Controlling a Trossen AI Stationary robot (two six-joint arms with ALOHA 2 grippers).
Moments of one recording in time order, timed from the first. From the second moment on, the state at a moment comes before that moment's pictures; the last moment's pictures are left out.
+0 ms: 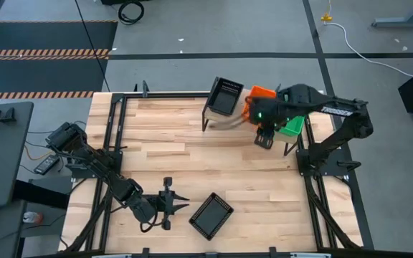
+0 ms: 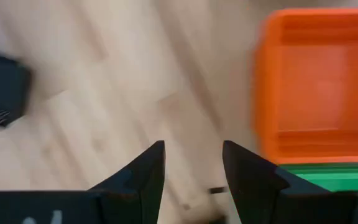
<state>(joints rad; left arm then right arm) -0.74 1.56 0.71 0.36 -0.75 -0.18 -0.09 1.46 1.72 -1.57 0.10 0.34</state>
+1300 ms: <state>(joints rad) -0.64 1.91 1.24 -0.25 -0.16 -0.03 0.73 1.52 0.99 -0.82 0.17 1.30</state>
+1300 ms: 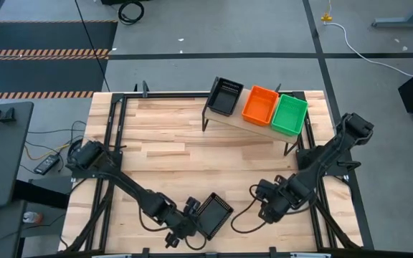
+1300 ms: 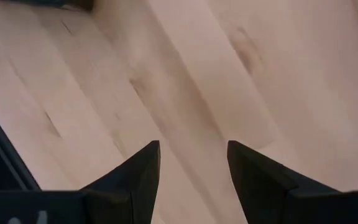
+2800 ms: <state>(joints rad) 0.07 1.72 1.72 -0.67 -0.20 0.56 0.78 1.52 0.87 -0.55 0.64 1.07</state>
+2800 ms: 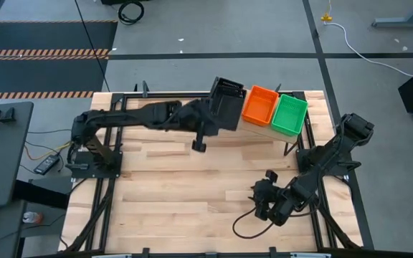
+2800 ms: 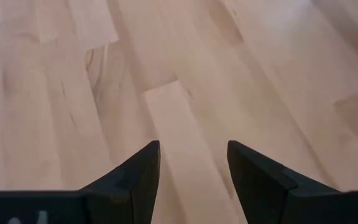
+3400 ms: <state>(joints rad) 0.40 1.82 1.72 -0.60 0.00 0.82 0.71 1.52 0.87 -0.49 0.71 0.80</state>
